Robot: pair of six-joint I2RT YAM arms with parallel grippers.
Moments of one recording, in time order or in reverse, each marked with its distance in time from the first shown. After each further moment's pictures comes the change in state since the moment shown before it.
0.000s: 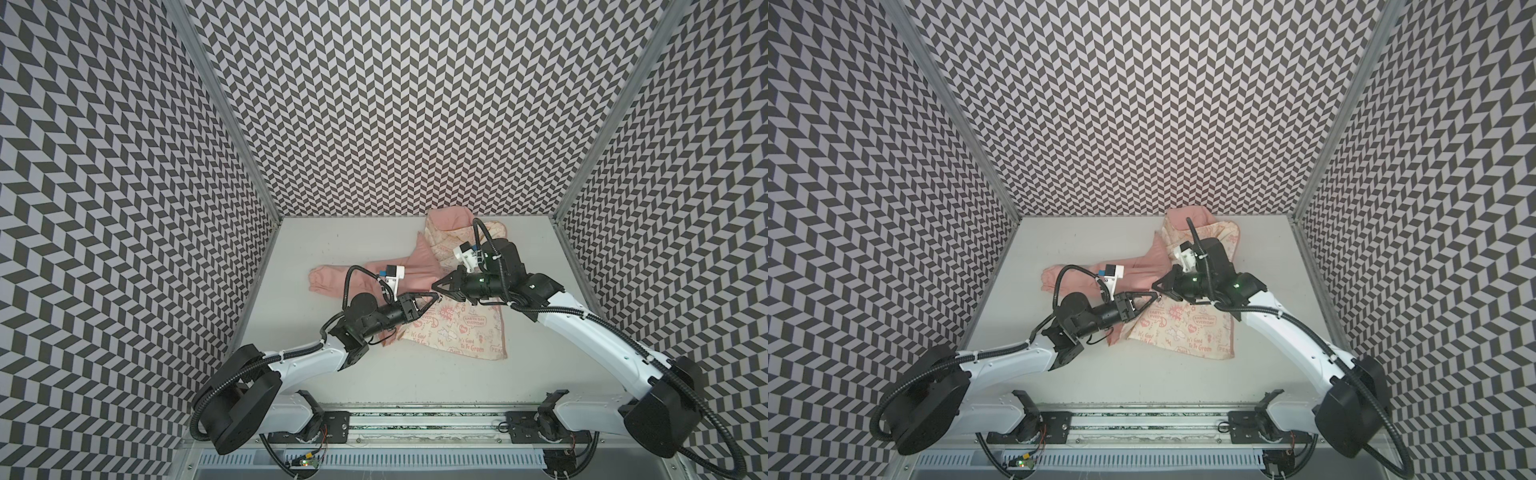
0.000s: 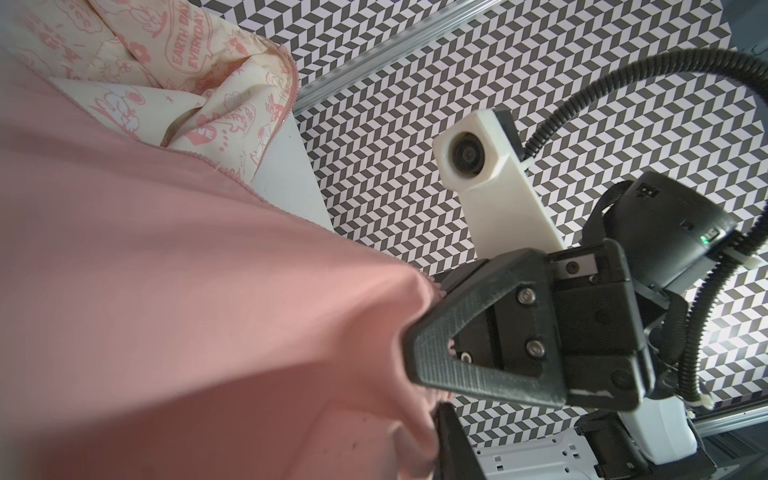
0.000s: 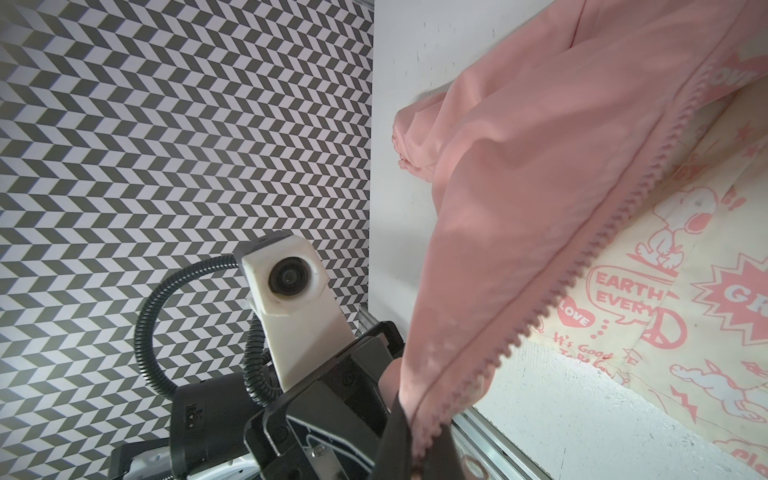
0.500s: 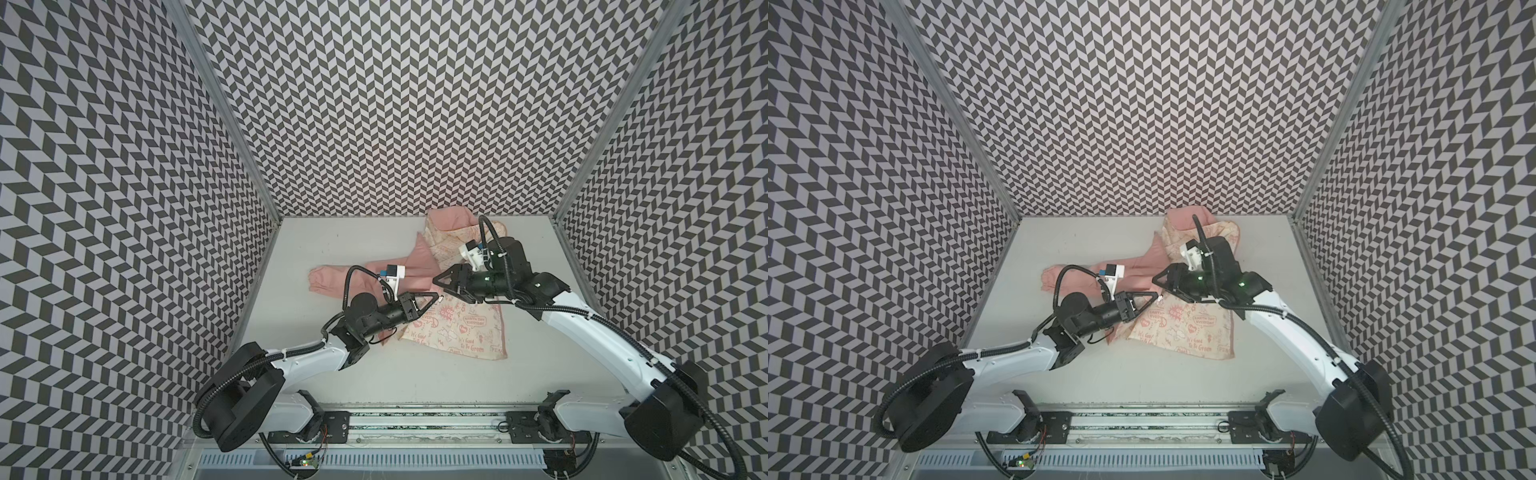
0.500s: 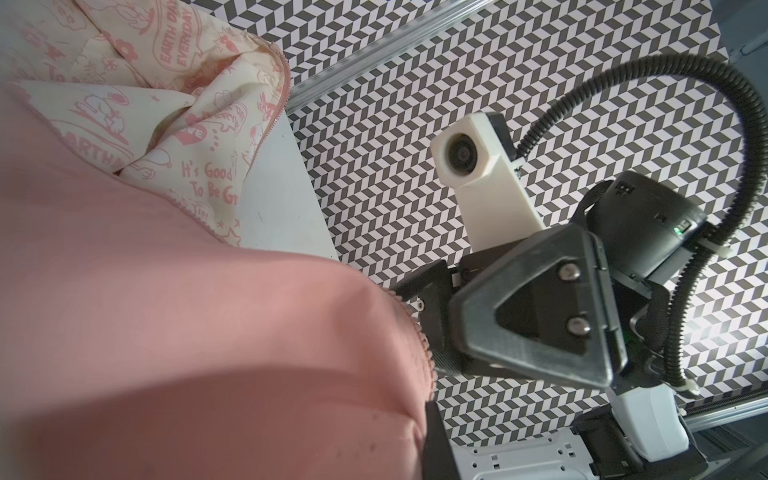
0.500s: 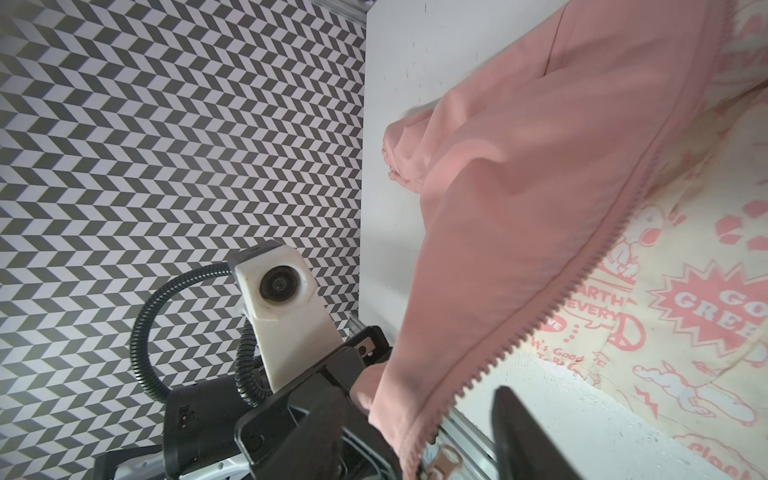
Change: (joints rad) left arm 0.014 0.014 0.000 0.027 0.004 -0.012; right arm -0.057 -0.033 0.000 -0.060 0.023 -0.065
